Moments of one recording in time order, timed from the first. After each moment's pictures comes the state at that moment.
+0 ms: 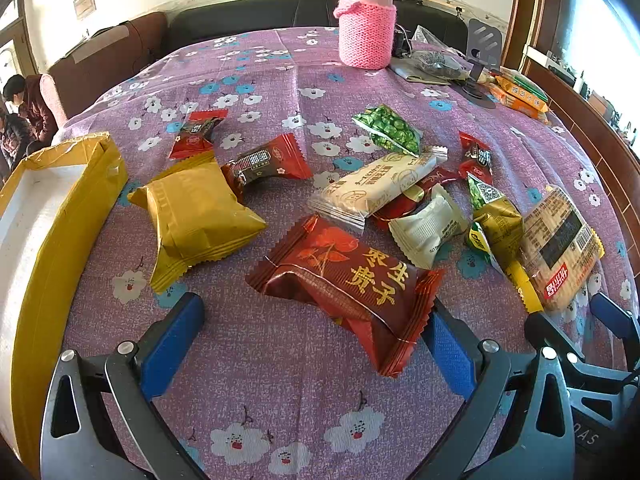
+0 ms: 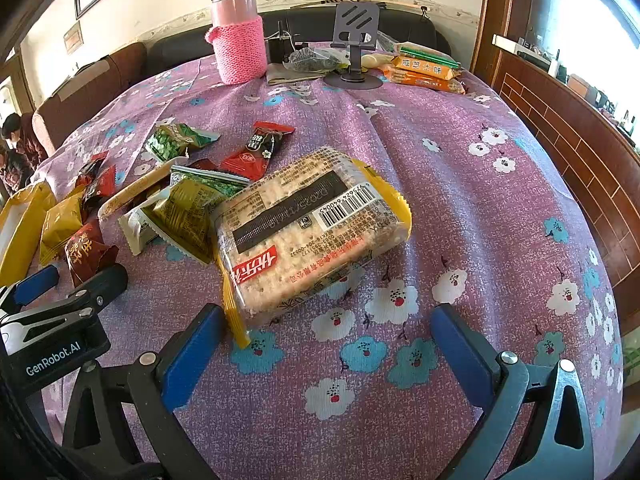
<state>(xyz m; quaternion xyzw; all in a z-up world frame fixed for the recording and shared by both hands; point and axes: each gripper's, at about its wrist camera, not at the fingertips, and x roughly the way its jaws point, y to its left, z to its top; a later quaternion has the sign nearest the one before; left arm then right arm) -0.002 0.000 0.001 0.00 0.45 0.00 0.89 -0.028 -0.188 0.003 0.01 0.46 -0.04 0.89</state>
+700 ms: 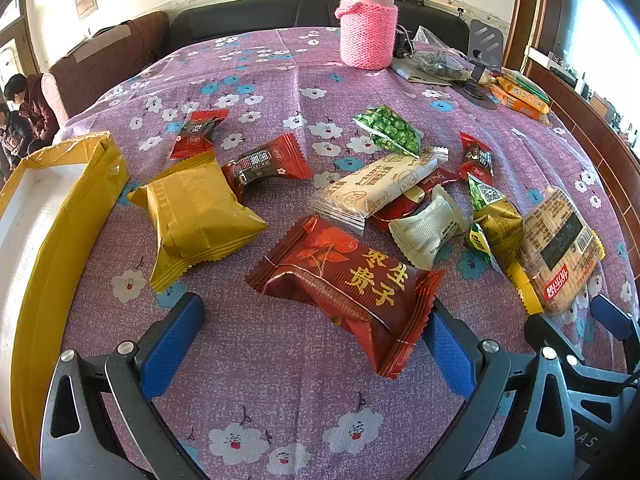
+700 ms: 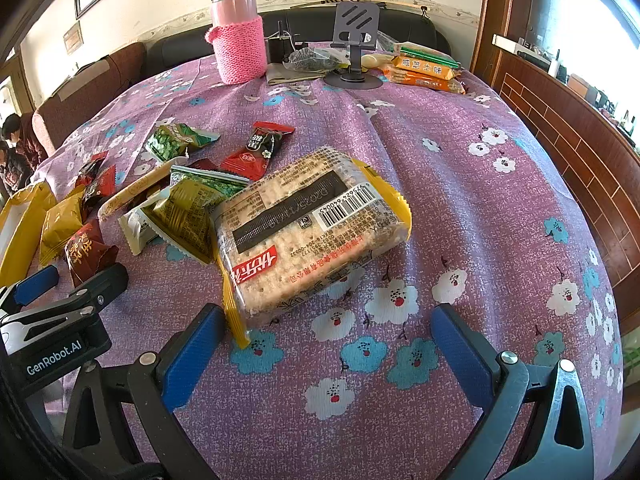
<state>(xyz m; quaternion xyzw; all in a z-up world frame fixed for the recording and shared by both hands) -0.002 0.002 0.000 0.00 0.45 0.00 0.89 -0.028 -0.188 0.003 0.01 0.46 -0.04 0.89</state>
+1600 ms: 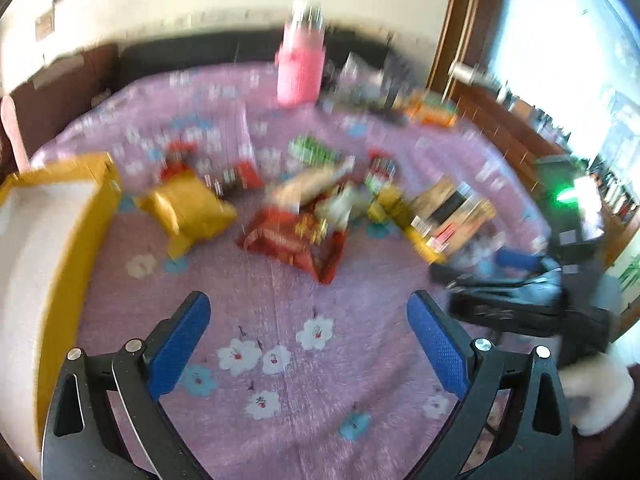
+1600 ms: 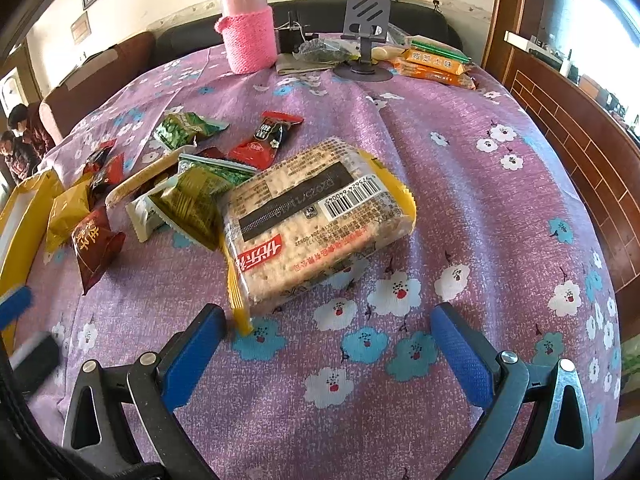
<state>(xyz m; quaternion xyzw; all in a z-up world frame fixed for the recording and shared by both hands) -0.081 0.018 0.050 -0.01 0.38 -0.14 0.92 -0.030 -0.188 0.005 0.01 0.48 -0.02 0.88</state>
